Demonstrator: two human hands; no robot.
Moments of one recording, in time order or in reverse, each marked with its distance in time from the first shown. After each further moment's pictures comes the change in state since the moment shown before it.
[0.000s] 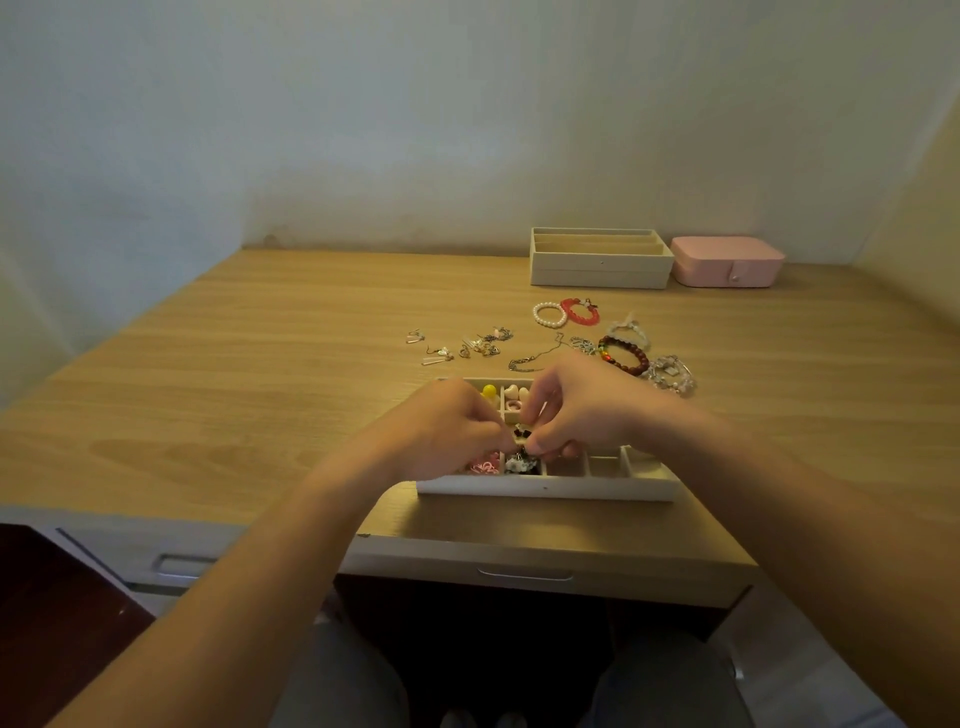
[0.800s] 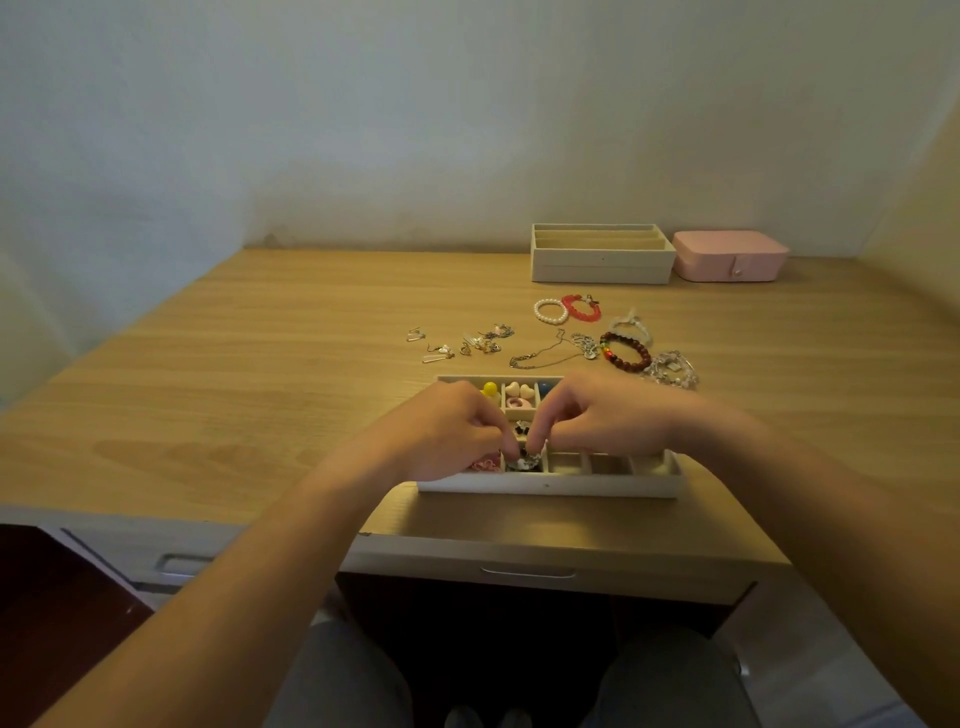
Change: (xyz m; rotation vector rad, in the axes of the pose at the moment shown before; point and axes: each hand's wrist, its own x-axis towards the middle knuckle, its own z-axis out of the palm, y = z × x) left_hand 0.002 -0.001 0.003 0.071 -0.018 -0.006; right_hand -0.008 0.012 -0.008 -0.225 -0.139 -0.179
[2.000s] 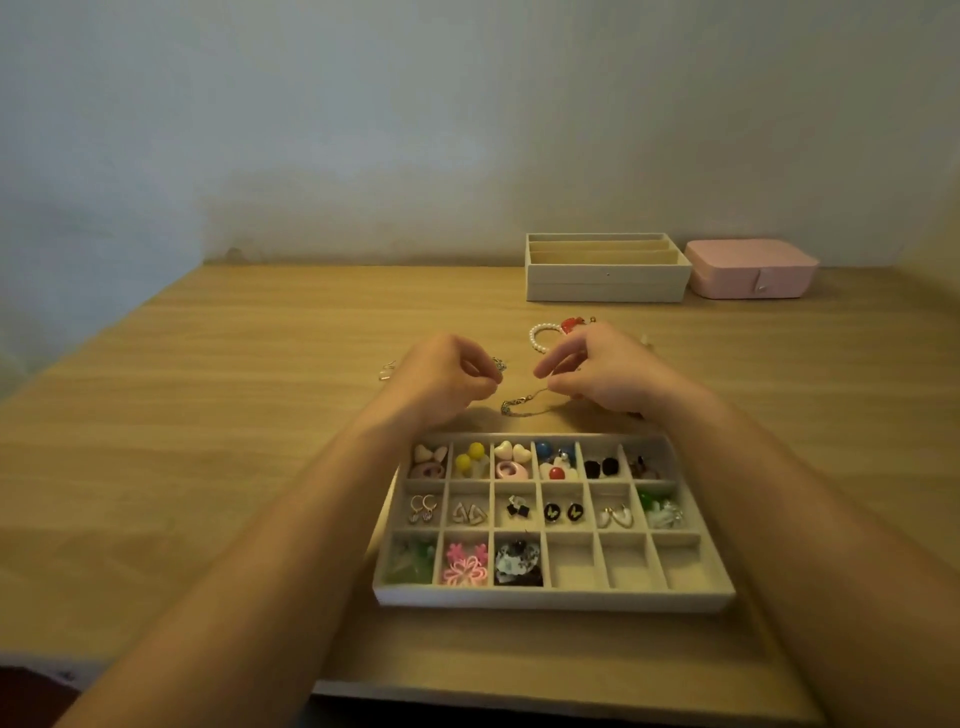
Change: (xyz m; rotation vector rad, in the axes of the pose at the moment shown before) left_hand 0.145 -0.041 -0.018 -0.115 0.245 -0.071; right_hand 0.099 0.074 -0.045 0.198 0.366 0.120
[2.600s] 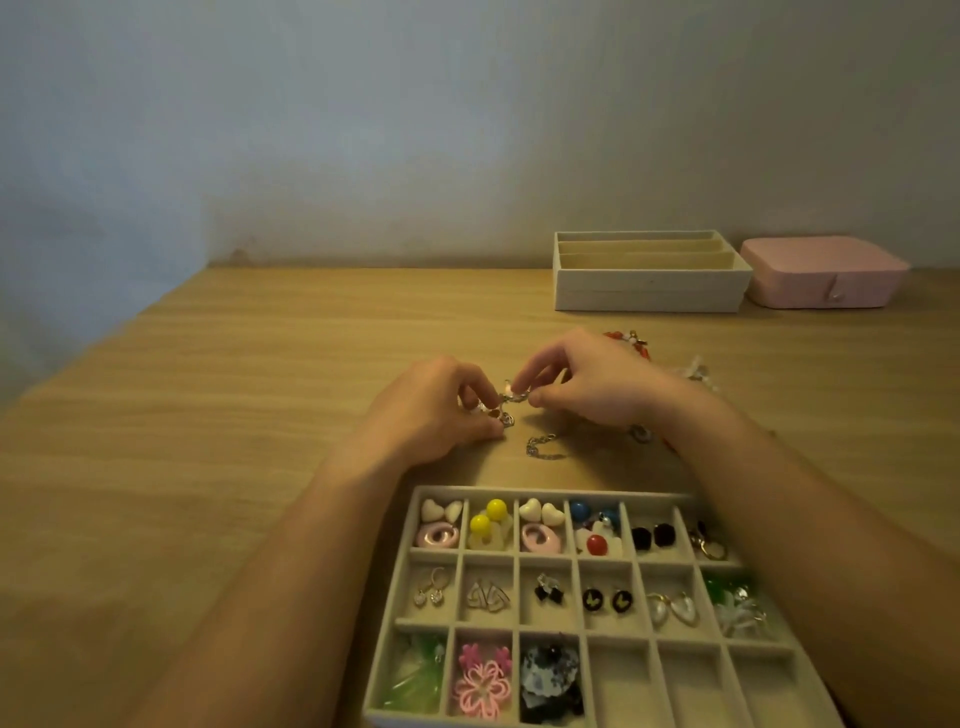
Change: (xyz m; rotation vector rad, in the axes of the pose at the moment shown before) left_hand 0.027 -0.032 -0.013 0.256 -0.021 0.070; right_hand 0.065 -0.003 0.014 -0.018 -0.175 -0.138
